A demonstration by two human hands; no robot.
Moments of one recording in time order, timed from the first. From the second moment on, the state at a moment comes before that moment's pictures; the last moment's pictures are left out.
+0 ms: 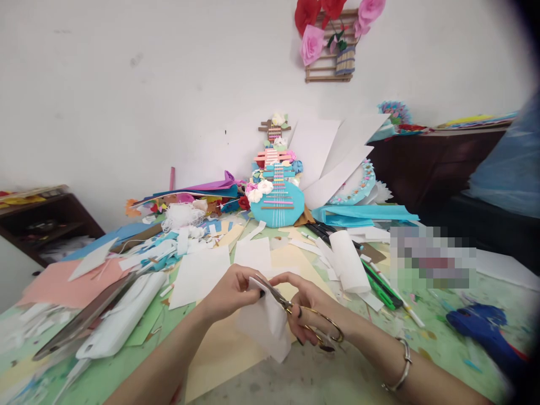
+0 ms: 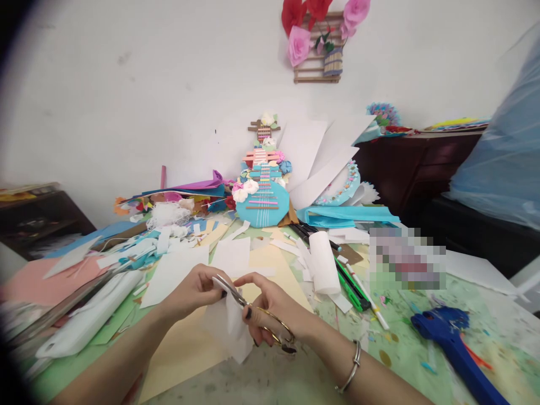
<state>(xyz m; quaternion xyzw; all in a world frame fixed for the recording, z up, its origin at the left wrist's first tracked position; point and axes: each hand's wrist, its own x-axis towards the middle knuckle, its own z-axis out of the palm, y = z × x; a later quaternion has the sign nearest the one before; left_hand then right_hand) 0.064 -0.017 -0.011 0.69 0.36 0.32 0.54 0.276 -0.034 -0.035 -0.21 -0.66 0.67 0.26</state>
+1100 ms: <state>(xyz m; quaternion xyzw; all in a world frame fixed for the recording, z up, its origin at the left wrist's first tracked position) 0.058 -0.015 -0.021 0.64 0.38 0.33 0.58 0.277 -0.034 -0.035 -0.23 -0.65 0.67 0.26</state>
